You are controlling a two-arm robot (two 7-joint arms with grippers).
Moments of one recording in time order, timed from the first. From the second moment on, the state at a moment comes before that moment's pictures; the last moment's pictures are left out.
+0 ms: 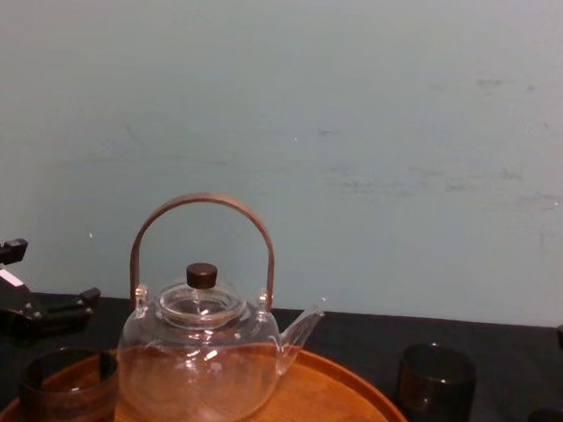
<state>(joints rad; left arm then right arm) -0.20 0.60 0.45 -1.41 -0.25 -0.12 0.03 0.20 0.60 -0.45 -1.41 0.25 -0.12 -0.03</state>
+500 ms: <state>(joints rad) -0.20 0.60 0.45 -1.41 -0.25 -0.12 0.03 0.20 0.60 -0.45 -1.41 0.25 -0.12 -0.03</state>
